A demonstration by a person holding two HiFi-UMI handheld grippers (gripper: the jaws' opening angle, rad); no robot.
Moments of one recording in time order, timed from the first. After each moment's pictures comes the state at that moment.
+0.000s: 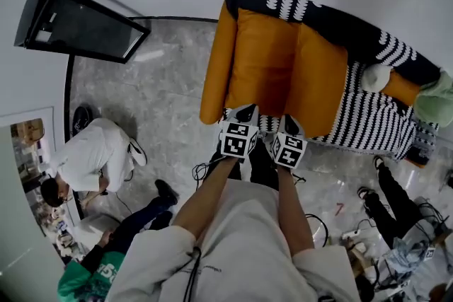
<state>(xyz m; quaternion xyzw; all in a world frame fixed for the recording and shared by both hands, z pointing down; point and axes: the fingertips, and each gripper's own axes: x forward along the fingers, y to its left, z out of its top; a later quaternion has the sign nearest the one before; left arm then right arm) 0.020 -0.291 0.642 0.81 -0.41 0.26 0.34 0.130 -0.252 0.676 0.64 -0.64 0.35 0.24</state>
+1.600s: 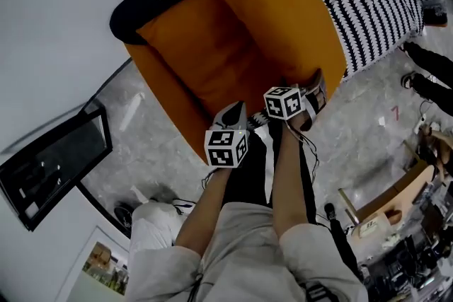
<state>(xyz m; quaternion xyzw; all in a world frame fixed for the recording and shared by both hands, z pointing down) 0.063 -0.327 0.845 0.86 -0.16 0.35 0.33 0.257 -0.256 0.916 0.73 -0.32 0.33 0.51</state>
